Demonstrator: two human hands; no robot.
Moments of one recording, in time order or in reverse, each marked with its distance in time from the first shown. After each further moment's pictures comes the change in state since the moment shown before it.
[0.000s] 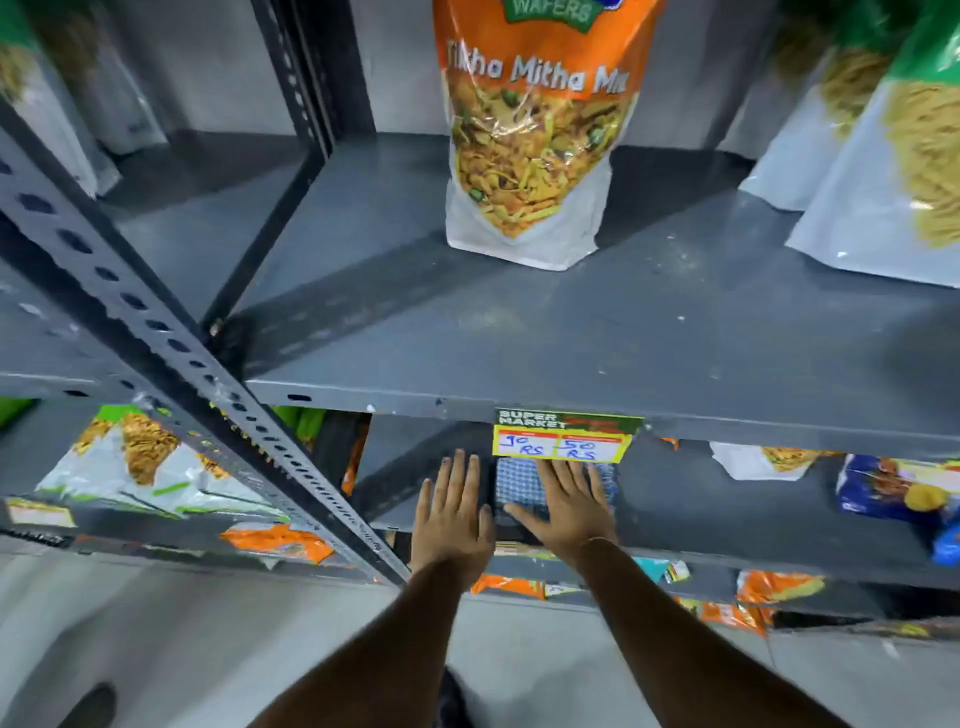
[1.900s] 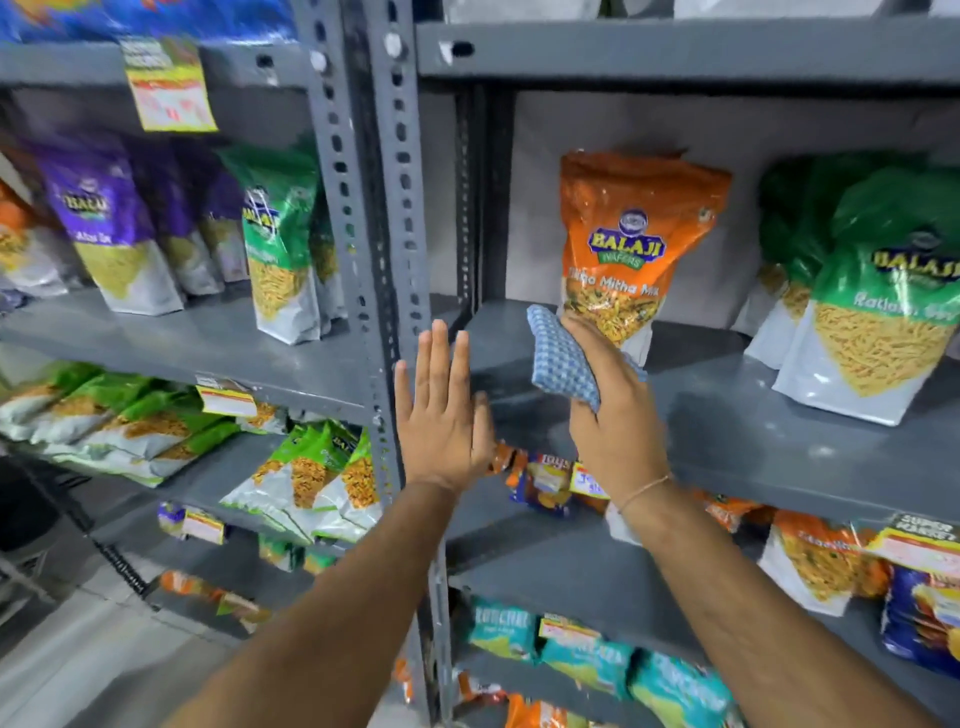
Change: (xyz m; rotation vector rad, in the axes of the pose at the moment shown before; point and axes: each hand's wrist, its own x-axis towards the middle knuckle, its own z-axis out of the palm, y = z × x) left_hand -0.057 0.004 -0.319 0.028 1.025 0.088; right_hand -0.071 -0.181 -0.343 0.676 0.707 -0.596
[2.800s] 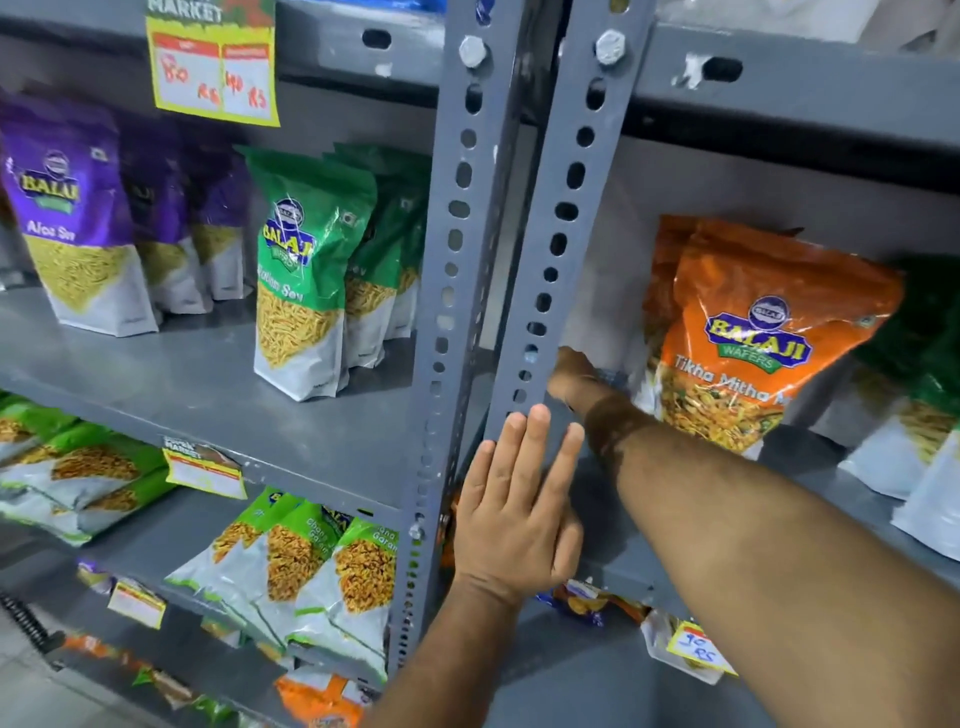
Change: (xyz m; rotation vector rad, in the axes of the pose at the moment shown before) left_hand 0.032 -0.039 0.050 -0.008 0.241 0.228; right_hand 0.219 0.157 0.222 -0.502 -0.537 0.546
